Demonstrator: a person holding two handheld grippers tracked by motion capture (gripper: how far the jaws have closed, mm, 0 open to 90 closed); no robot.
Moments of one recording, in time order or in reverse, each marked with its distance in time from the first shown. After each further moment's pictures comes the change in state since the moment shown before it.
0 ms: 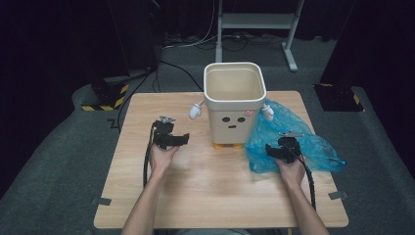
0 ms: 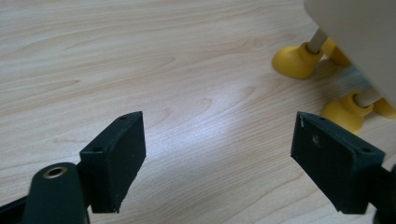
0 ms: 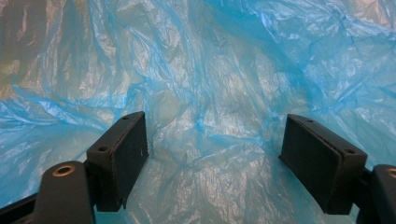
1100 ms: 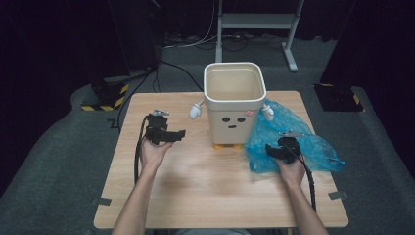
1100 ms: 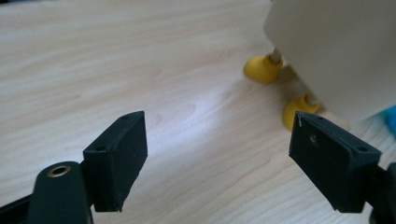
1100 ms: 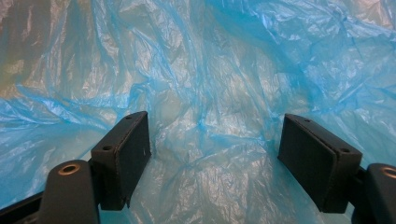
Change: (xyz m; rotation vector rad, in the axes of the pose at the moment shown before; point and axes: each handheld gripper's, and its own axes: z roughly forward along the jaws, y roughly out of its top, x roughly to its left) left arm 0.010 0.023 -0.040 -0.006 -0.098 0.023; right arm 0.000 0.000 0.000 -0.002 0.009 -0.004
